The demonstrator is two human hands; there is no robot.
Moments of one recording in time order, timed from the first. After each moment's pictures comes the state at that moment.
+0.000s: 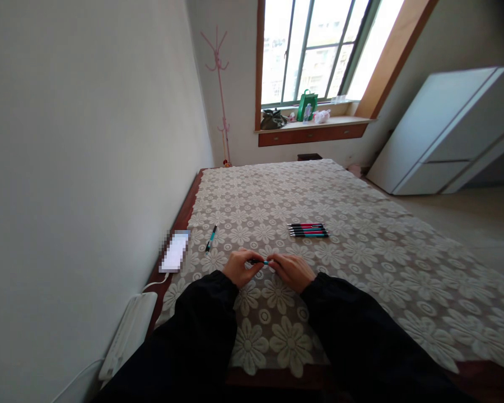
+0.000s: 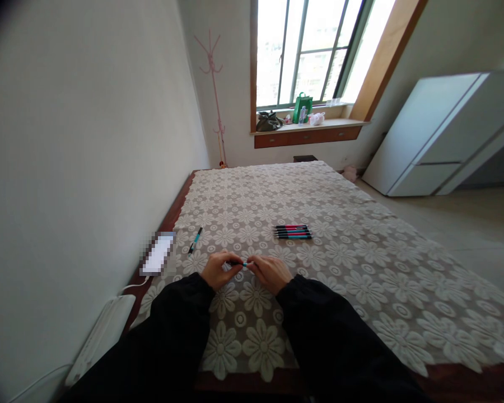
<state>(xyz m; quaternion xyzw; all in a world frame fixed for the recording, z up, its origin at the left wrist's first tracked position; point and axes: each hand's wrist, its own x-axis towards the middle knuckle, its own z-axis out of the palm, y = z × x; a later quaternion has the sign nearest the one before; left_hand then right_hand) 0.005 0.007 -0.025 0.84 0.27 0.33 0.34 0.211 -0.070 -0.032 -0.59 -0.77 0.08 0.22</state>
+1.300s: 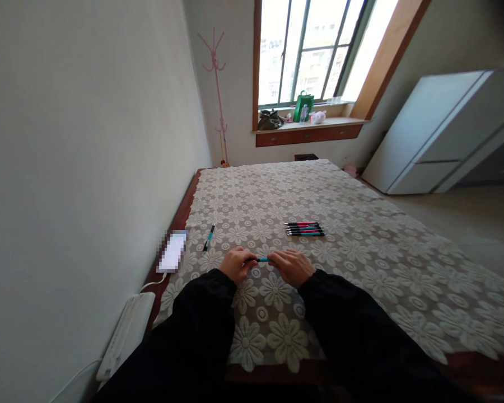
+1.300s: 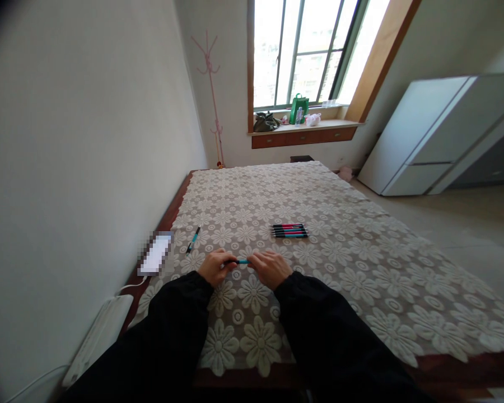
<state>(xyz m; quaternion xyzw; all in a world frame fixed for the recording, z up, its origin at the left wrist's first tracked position) -0.001 0.018 -0.029 0.91 0.25 0.26 0.23 0.218 -0.072 -0.026 -0.54 -0.82 -0.02 0.20</state>
